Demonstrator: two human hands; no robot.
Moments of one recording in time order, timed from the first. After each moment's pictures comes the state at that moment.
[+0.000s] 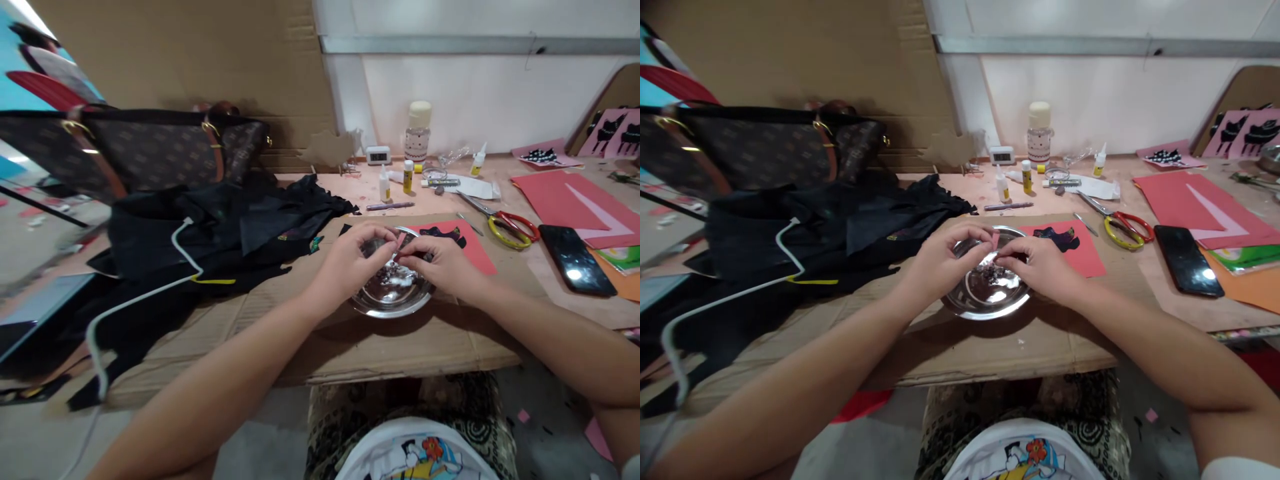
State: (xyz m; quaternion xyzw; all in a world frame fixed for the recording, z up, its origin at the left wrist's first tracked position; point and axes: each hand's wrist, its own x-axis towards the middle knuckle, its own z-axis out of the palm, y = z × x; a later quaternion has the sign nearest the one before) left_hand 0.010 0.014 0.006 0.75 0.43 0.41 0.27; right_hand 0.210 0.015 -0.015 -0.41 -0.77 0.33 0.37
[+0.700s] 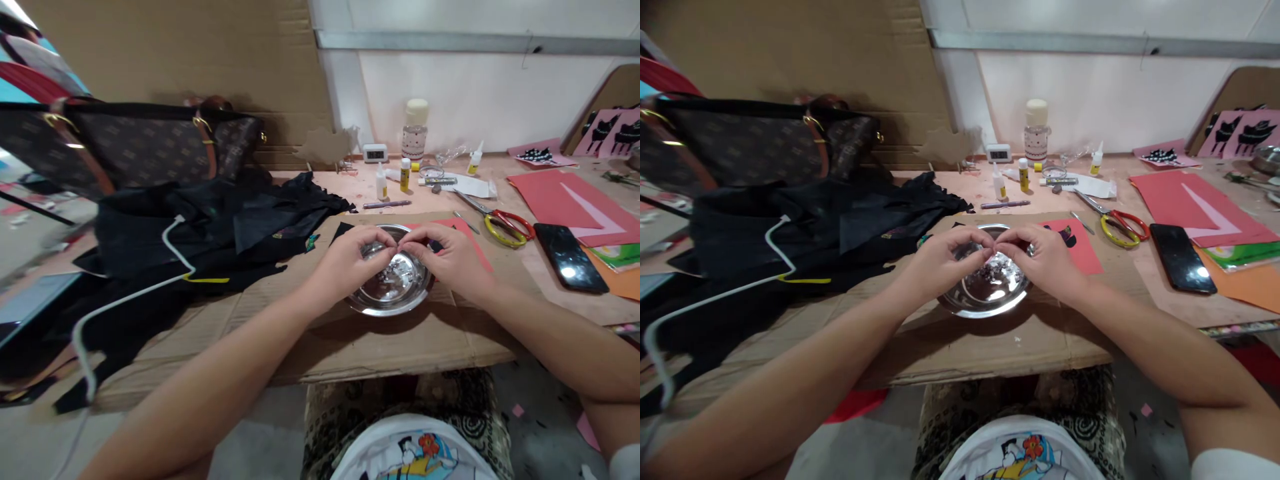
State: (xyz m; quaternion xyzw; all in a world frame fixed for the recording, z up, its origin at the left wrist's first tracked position) left_hand 0.009 0.014 0.008 0.79 0.43 0.35 0.27; right_hand 0.214 0.004 0.006 -0.43 -0.74 0.29 0.43
